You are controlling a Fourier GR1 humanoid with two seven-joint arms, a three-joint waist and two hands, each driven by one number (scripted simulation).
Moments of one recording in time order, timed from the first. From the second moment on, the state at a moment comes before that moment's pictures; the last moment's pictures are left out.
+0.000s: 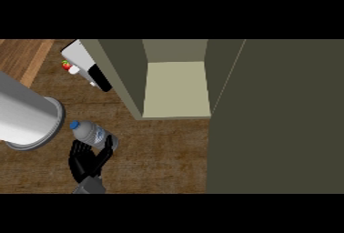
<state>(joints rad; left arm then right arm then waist) -0.29 0.01 0.31 -0.49 0.58 0.04 -1.08 1.00 -0.14 0.27 -2.49 -0.07 0.27 -0.23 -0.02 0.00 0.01</state>
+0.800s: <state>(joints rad) -0.29 0.03 0.05 -0.50 0.36 -0.17 -0.95 1.00 -0.13 0.27 -2.48 -0.06 0.27 -0.24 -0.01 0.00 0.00</state>
